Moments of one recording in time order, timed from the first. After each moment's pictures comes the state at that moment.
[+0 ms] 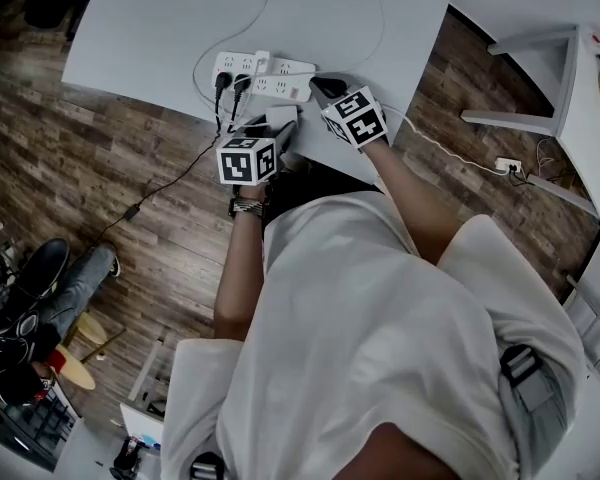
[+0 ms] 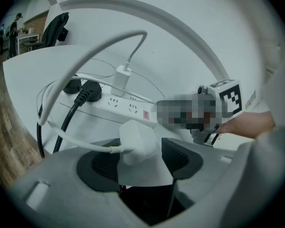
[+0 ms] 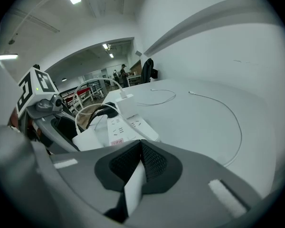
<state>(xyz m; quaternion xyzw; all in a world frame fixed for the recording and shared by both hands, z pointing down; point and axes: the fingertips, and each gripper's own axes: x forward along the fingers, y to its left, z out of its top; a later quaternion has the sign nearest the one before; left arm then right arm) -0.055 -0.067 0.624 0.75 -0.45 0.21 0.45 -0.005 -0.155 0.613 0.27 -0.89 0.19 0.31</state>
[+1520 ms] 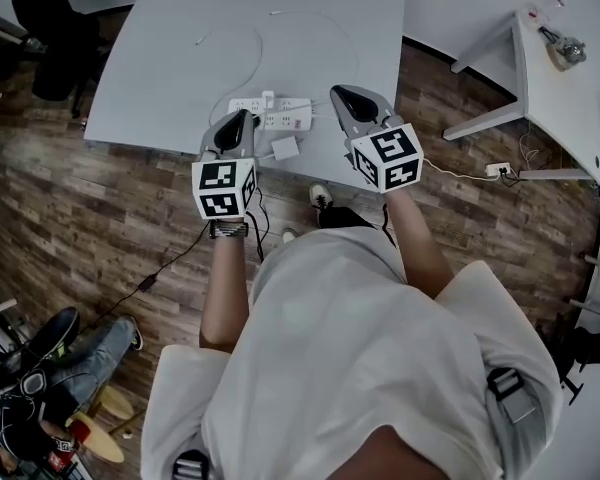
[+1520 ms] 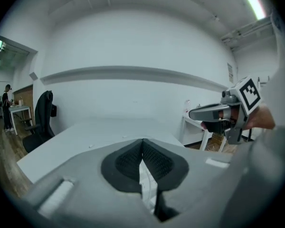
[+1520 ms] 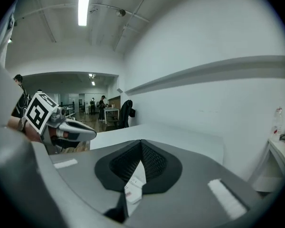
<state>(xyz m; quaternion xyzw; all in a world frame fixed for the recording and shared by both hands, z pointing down) -0.126 -0.100 0.400 0.84 -0.51 0.15 0.12 0.027 -0.115 0.367 0.46 -0.88 0.08 0.13</state>
